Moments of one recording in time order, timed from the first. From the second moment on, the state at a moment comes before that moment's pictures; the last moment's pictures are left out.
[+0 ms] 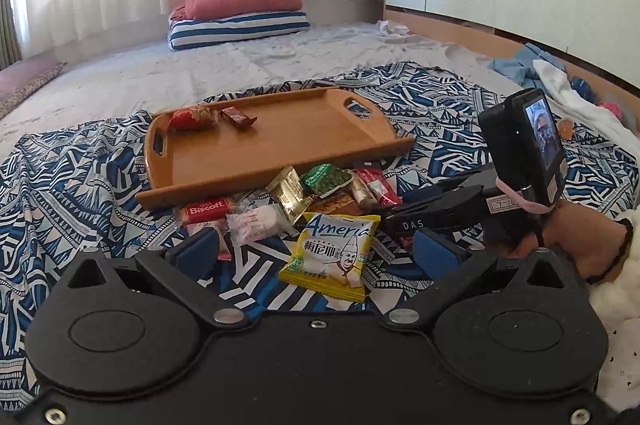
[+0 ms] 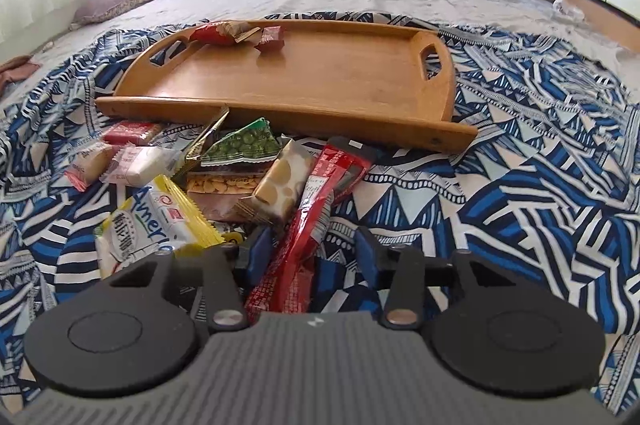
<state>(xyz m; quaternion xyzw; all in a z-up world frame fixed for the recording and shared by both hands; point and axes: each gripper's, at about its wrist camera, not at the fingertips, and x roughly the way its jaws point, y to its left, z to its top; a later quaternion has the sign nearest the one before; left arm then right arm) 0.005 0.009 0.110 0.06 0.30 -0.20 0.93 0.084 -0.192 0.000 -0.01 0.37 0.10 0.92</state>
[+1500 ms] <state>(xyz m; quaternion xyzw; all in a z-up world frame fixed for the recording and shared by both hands) 0.100 -0.037 0.043 0.14 0.38 -0.22 0.89 0.072 -0.218 -0.003 0.02 0.35 0.07 0.93</state>
